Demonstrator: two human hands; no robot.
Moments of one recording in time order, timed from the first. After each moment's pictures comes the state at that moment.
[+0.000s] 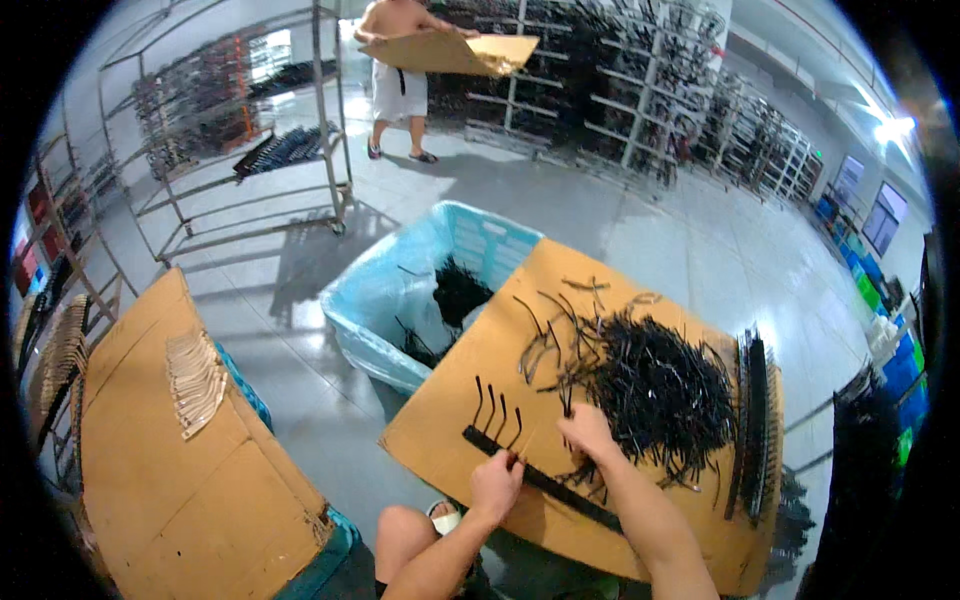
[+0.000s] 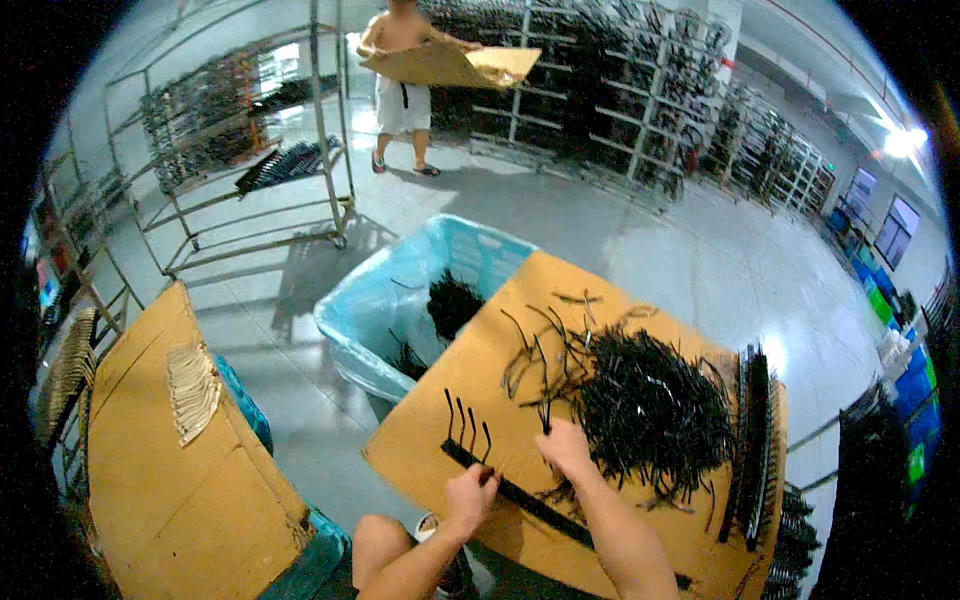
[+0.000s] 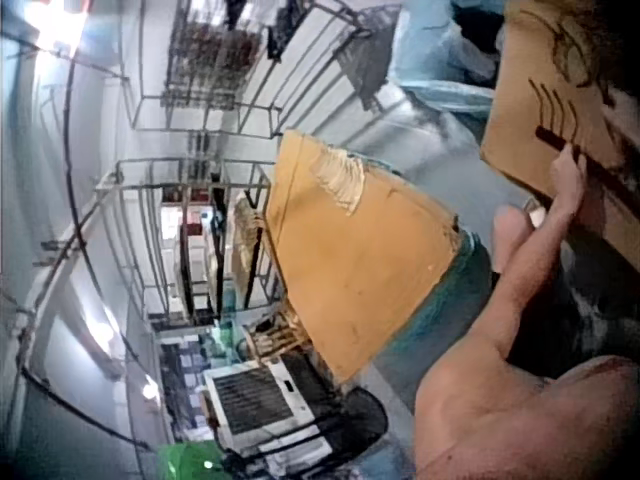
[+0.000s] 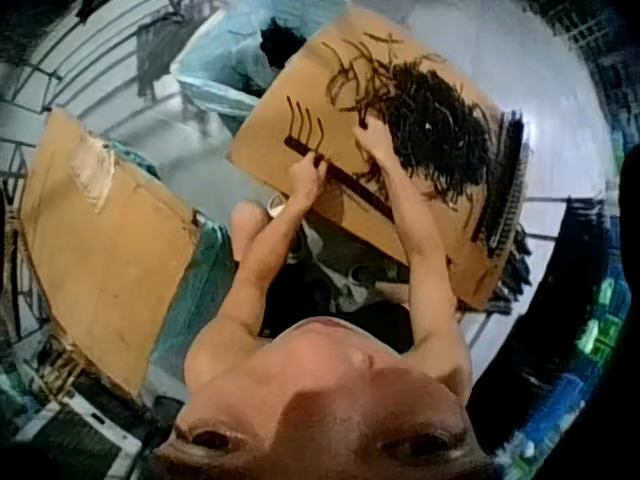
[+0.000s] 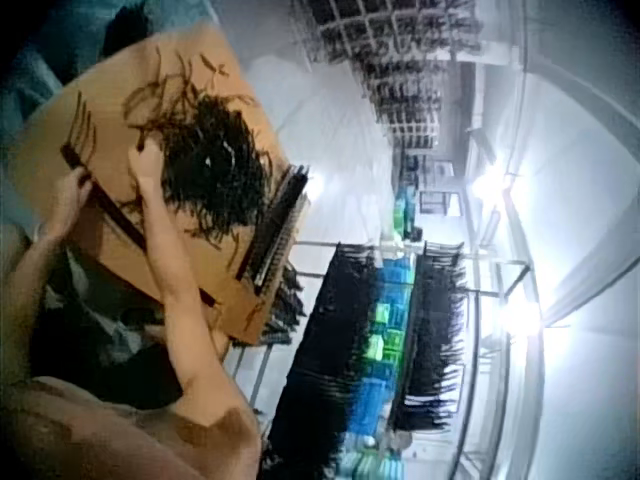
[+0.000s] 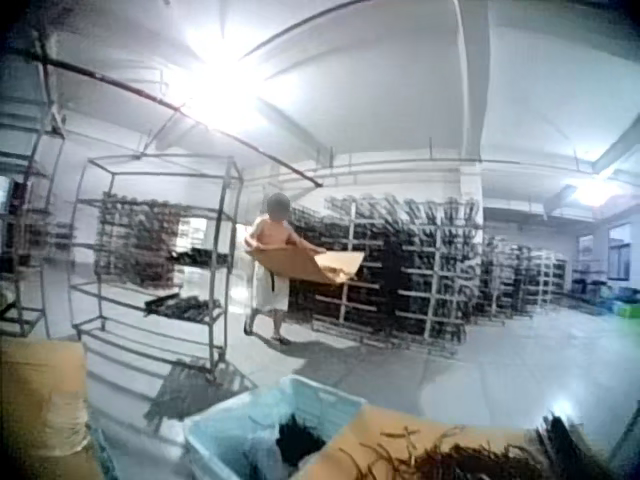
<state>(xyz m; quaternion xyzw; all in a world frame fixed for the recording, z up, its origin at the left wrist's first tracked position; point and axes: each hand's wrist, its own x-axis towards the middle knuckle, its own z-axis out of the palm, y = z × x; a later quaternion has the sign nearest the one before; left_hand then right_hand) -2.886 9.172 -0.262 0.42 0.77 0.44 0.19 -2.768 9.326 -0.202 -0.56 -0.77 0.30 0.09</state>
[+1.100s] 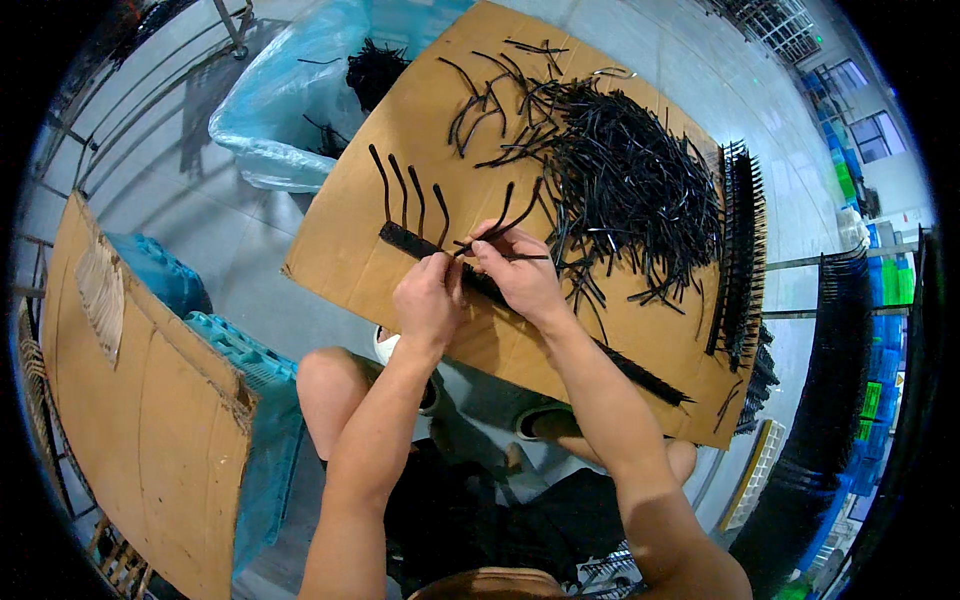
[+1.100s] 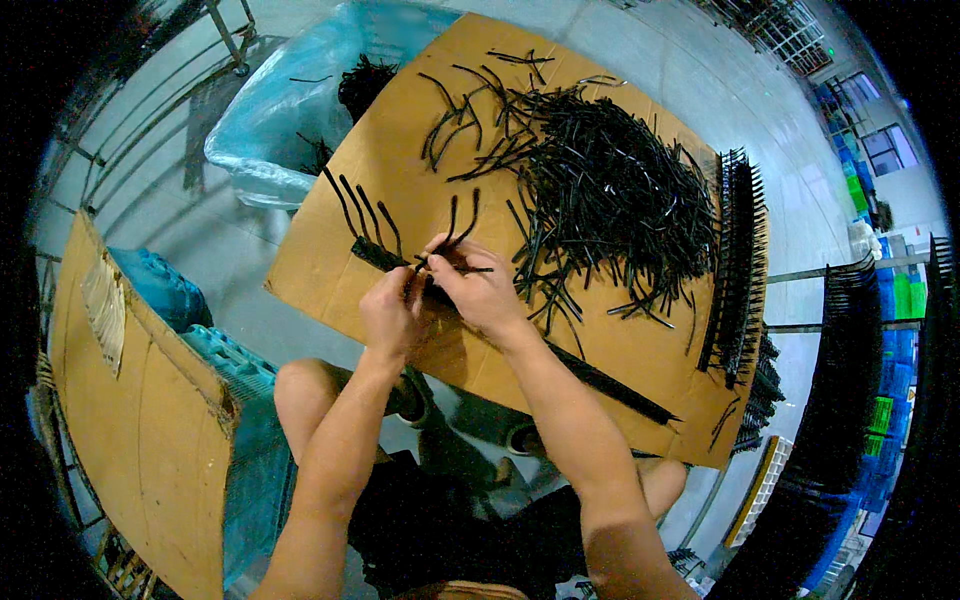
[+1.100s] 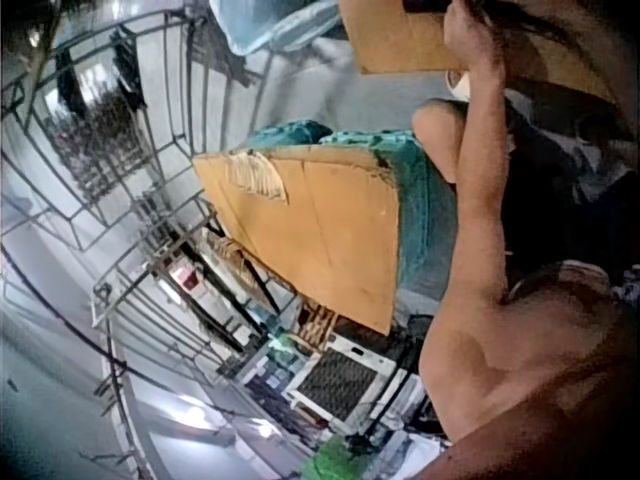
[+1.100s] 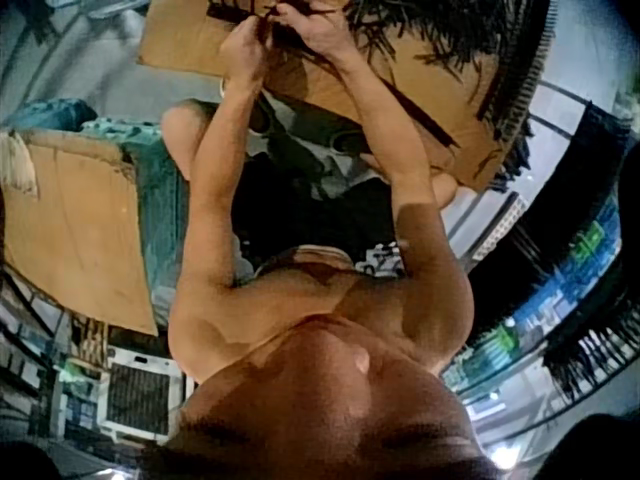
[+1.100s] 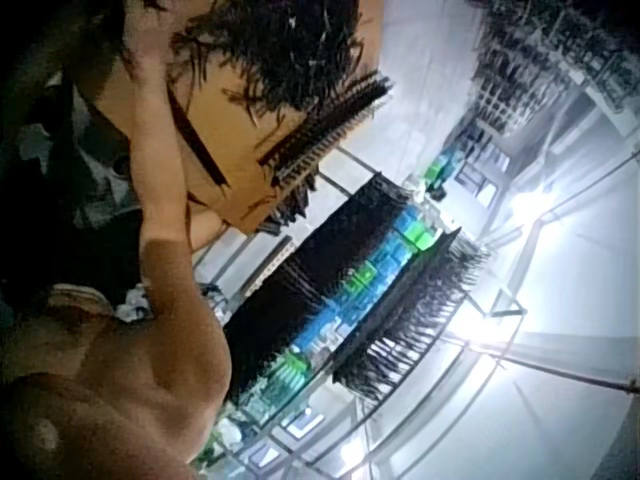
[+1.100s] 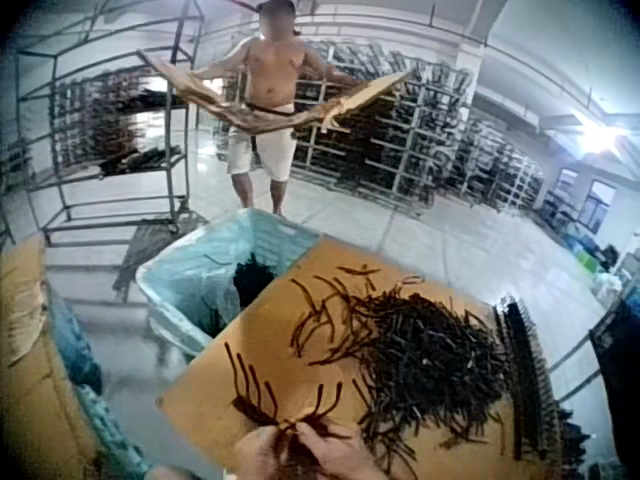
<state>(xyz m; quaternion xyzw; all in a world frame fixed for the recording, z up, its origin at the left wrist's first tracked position) -2.893 9.165 -0.265 0.52 0.73 0.45 0.06 -2.774 9.242 -0.226 -0.35 -0.61 0.62 0.36</state>
